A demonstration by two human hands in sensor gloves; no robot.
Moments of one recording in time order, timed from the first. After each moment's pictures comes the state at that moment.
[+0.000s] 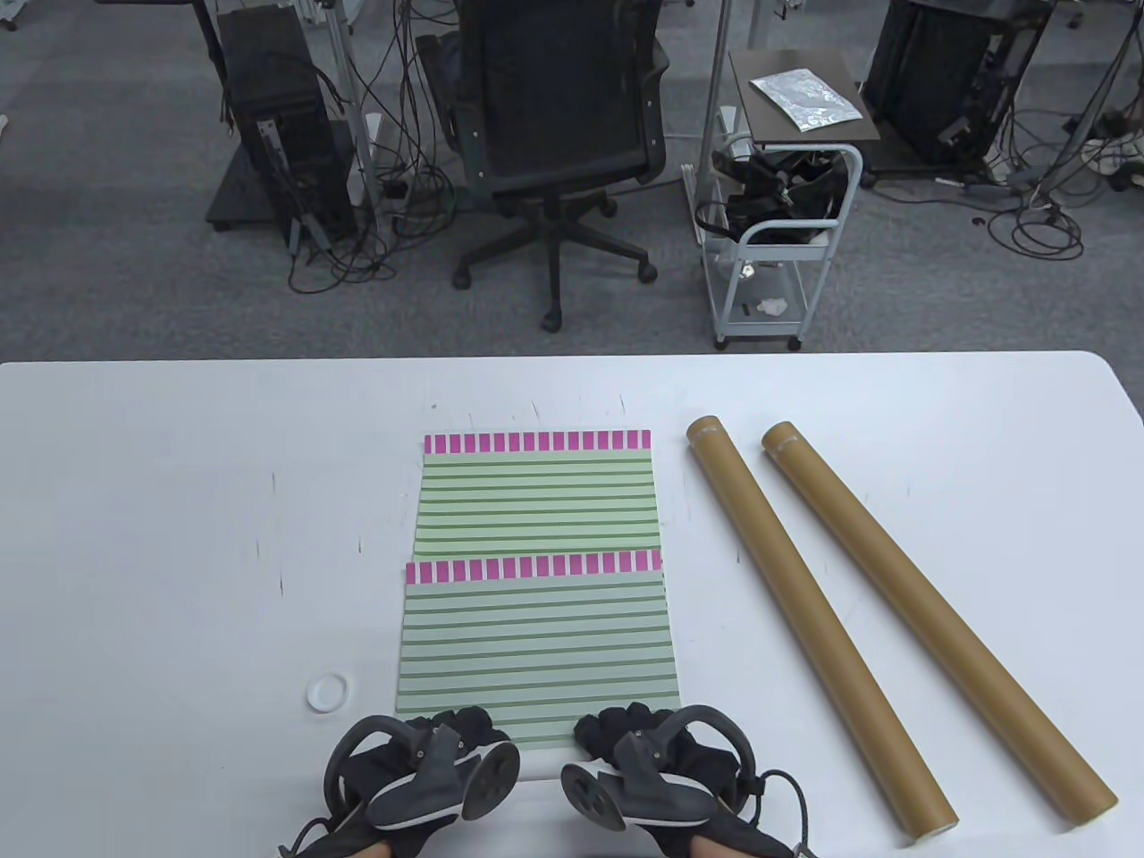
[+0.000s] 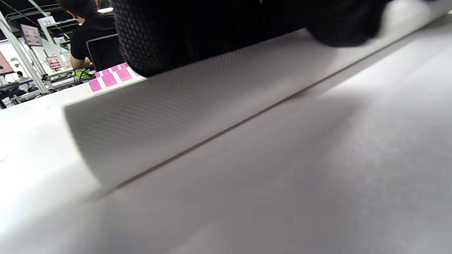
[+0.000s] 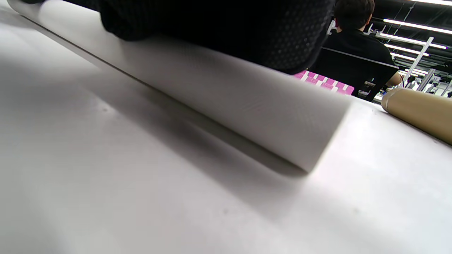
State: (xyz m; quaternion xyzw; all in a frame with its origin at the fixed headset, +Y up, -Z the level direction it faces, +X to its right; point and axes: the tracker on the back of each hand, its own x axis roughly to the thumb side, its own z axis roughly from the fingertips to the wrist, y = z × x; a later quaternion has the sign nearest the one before) left_hand -0.145 -0.752 -0.232 -0.07 -0.23 -0.14 0.96; right_hand 0.037 -0.755 -0.235 -0.30 0.00 -0.95 0.12
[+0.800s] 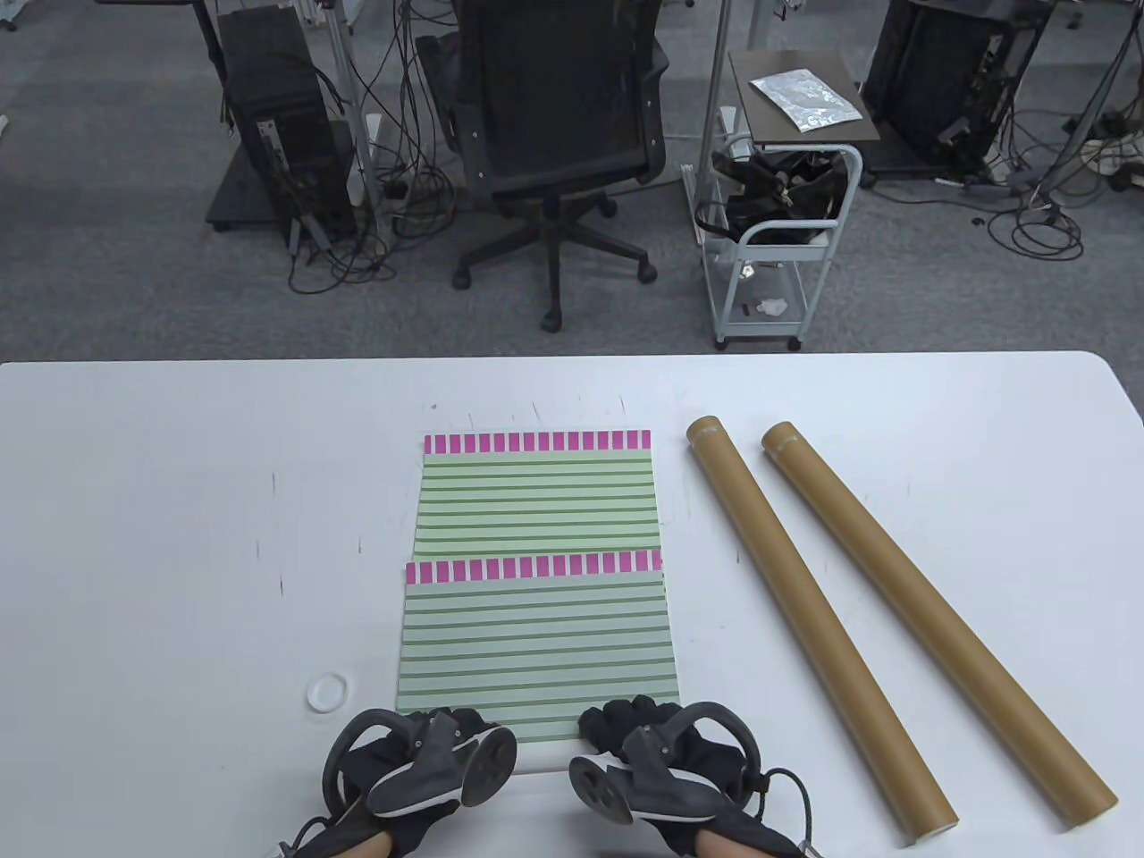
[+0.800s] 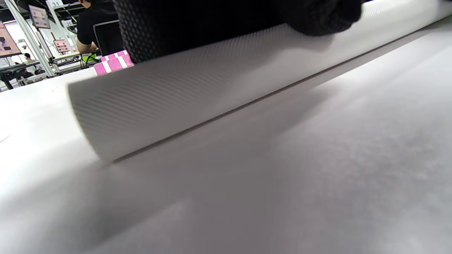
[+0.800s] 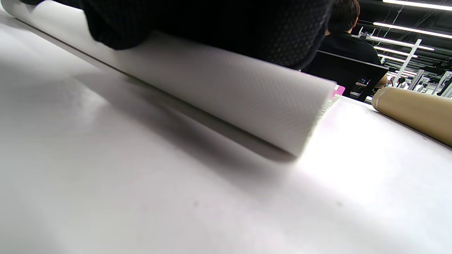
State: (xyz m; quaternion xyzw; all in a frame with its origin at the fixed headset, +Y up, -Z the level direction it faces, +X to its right) left_hand -0.150 -0.755 -0.240 -0.09 -0.20 -0.11 0.97; right_hand 0.042 -0.754 -0.237 -0.30 0.01 -0.95 0.12
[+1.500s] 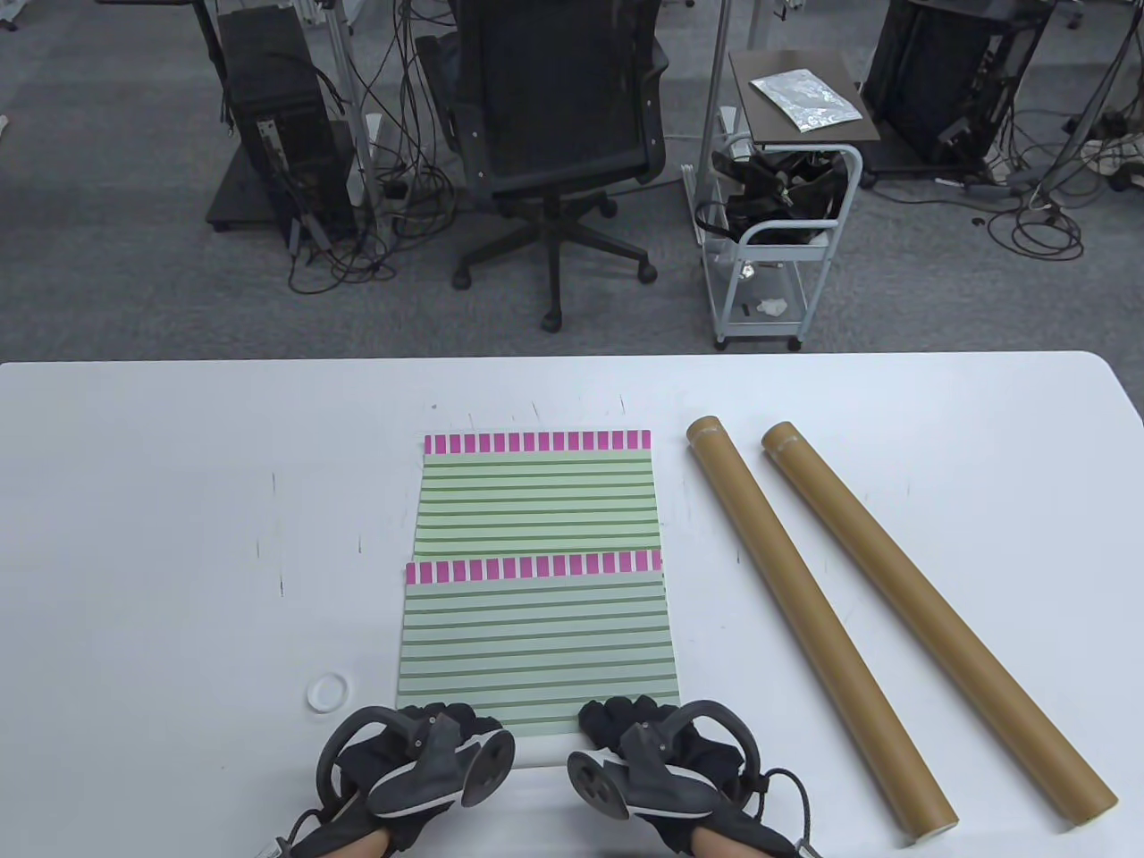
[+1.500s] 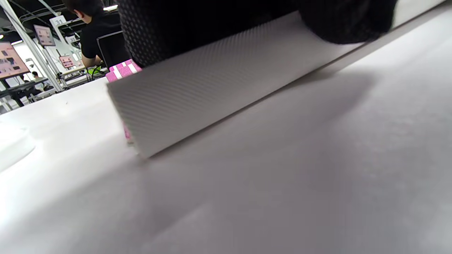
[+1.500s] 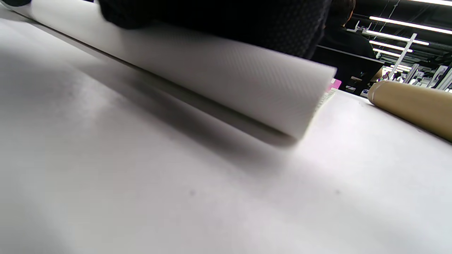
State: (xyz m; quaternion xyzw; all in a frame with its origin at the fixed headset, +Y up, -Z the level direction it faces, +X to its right) left_hand -0.153 -0.756 -0.245 -0.07 -0.20 -0.14 0.97; right_hand 0.043 -0.755 -0.240 -0.29 0.00 -0.95 0.11
